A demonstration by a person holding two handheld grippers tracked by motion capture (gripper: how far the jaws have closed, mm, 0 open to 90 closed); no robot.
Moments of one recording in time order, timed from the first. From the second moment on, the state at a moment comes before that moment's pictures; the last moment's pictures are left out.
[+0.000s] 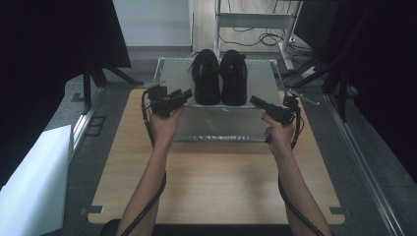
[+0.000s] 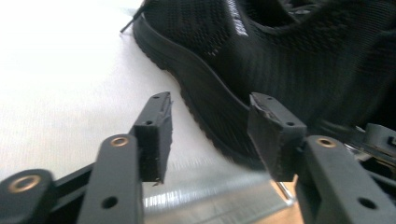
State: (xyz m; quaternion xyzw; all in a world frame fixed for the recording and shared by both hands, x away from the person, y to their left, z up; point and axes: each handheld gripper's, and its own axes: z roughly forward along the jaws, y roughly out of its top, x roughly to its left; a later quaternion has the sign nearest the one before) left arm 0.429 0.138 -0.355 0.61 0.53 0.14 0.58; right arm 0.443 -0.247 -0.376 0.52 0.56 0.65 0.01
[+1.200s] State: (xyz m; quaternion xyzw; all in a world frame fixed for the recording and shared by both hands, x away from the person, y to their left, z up) left arm 0.309 0.149 -0.426 0.71 0.46 0.21 0.49; right arm 0.348 -0.276 -0.428 0.42 0.73 0.53 0.12
